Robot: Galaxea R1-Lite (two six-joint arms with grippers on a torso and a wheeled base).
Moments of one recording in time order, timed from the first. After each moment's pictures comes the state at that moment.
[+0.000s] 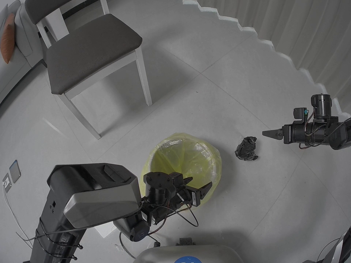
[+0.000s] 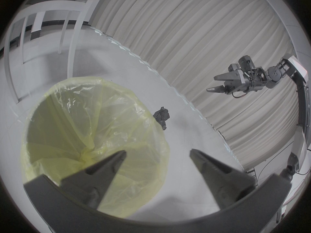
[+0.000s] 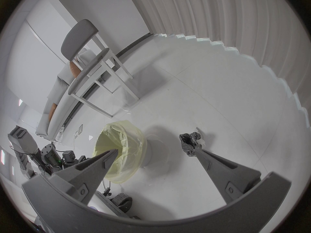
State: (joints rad) left arm -0.70 2.49 -0.89 -1.37 -0.11 -0.29; right arm -0.01 1.87 -1.02 -0.32 0.48 -0.02
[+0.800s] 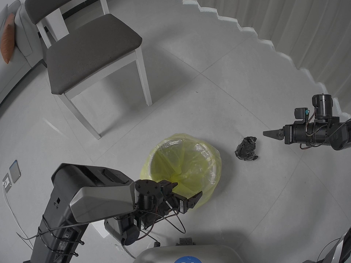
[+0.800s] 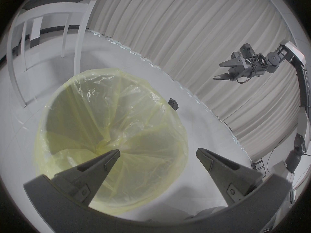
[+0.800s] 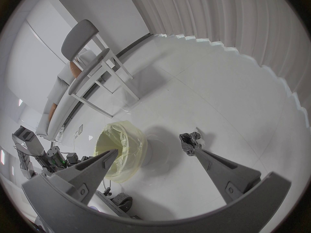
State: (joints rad) left arm -0.66 2.53 -0.77 -1.48 -0.12 -0.21; right arm -0.01 1.85 -1.01 -0.32 0.48 -0.02
